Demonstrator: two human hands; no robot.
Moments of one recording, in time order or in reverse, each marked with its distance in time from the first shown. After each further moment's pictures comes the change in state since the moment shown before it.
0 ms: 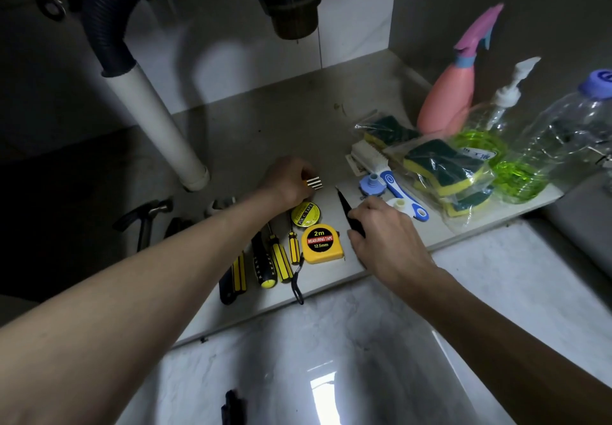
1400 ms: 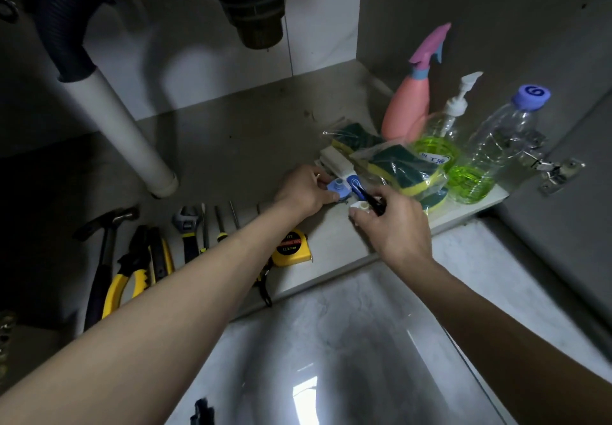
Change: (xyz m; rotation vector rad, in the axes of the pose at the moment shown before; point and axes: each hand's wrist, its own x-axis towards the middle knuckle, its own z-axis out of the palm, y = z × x) left_hand 0.000 0.070 0.036 -0.358 -0.008 -0.121; right_hand -0.001 0.046 -0.021 0.312 0.258 0.381
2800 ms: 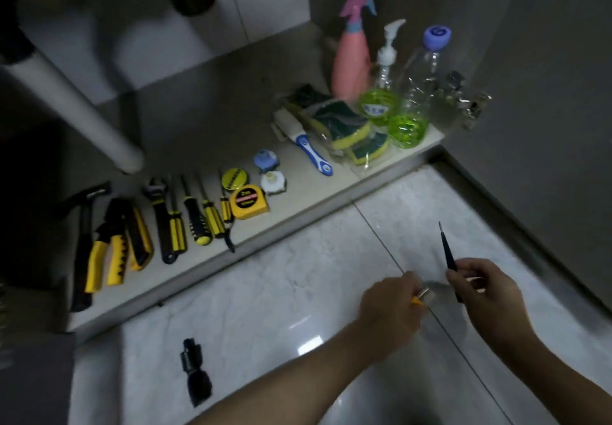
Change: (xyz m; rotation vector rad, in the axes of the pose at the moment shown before) left_hand -0.221 0.013 0.221 0.153 -0.400 0.277; right_hand -0.164 0.196 -0.105 0.259 -0.016 0.401
